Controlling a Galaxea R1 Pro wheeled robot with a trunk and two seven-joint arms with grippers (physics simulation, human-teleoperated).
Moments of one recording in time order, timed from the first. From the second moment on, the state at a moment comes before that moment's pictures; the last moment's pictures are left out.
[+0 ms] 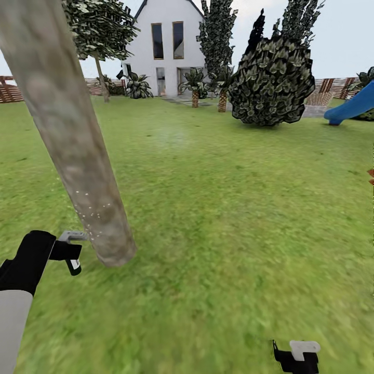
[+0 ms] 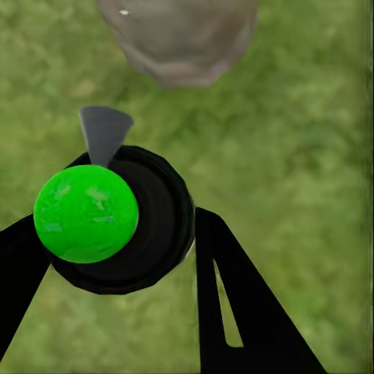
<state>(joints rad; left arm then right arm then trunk) -0.79 0.32 0.21 -0.98 -0.45 0.99 -0.56 -0.41 -0.11 -0.86 -0.14 0.89 -0.59 -0.09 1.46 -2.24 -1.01</state>
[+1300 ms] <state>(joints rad) -0.79 0.27 0.36 -0.61 -0.44 0.66 -0.33 -0.41 -0.10 -0.86 -0.13 0.89 -0.59 -0.09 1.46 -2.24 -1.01</state>
